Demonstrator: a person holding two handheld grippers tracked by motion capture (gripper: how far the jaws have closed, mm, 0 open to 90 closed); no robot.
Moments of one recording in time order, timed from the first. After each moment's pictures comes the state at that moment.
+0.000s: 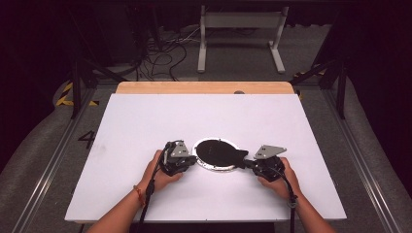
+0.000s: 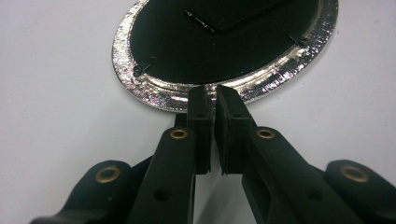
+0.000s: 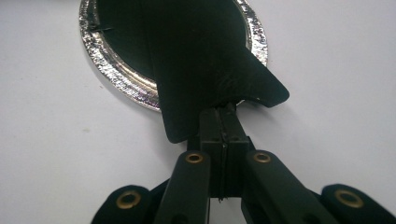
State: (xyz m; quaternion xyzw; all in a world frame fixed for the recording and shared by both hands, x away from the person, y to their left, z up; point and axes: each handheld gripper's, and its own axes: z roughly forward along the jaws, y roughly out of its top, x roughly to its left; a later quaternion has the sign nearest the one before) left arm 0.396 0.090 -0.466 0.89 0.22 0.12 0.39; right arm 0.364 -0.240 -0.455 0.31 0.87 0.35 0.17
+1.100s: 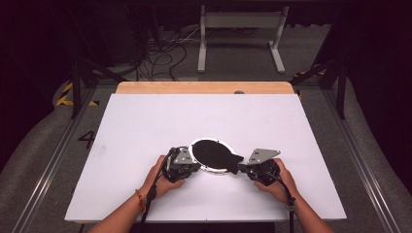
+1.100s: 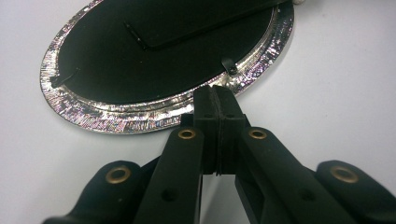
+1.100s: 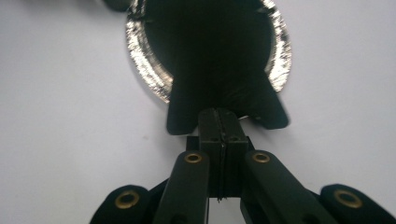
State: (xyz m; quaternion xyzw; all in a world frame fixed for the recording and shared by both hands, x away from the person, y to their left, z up) left arm 0.378 0.081 -0.465 0.90 0.19 0.09 0.39; right arm 0.353 -0.222 -0.442 0.26 0.88 0.35 0.17
